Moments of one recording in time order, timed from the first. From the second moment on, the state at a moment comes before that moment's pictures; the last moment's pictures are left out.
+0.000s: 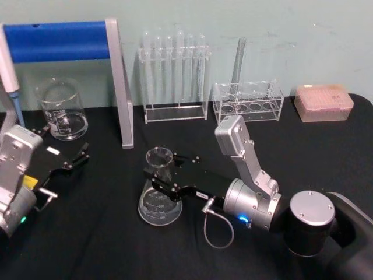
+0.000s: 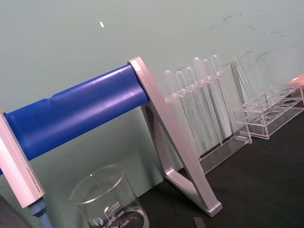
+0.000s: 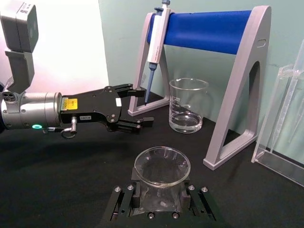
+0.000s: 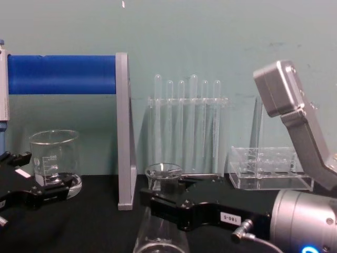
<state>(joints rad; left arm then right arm) -0.20 0.60 0.45 -1.41 -0.25 -0.12 0.03 0.30 0.30 -0.56 -1.40 0.35 0.01 0.50</state>
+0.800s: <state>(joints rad) -0.20 0.60 0.45 -1.41 -0.25 -0.12 0.03 0.30 0.30 -0.56 -1.40 0.34 0.03 0.50</state>
